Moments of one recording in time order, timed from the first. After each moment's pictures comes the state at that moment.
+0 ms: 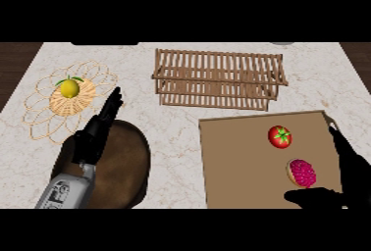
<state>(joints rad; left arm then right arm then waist) -0.19 0.20 -0.17 -1.40 0.00 0.12 -0.01 0.10 -0.38 0.20 -2.06 0.62 0.04 1.05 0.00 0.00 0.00</state>
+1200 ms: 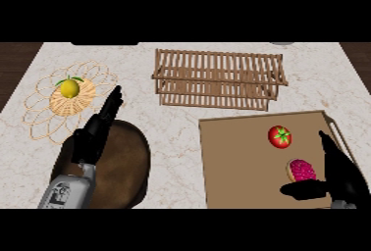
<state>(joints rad) -0.18 0.13 -0.10 -1.45 -0.08 0.06 0.05 0.09 -0.24 0.10 -1.84 0.74 0.10 0.91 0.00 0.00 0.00</state>
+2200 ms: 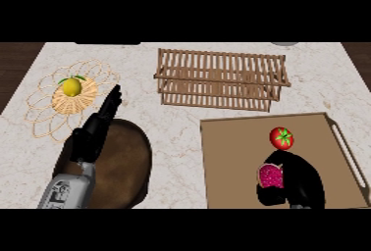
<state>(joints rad) -0.19 0.11 -0.06 -1.44 -0.11 0.01 0.03 0.10 -0.12 0.28 -1.76 0.96 0.09 0.84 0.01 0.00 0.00</state>
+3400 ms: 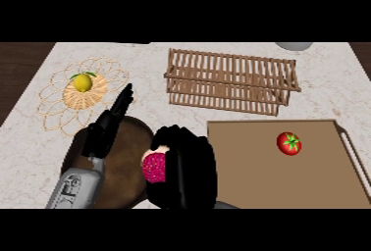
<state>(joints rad) -0.23 0.08 -0.09 -1.39 -0.13 0.00 0.03 -0.56 -0.01 0.89 -1.68 1.03 -0.34 1.16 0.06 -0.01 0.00</state>
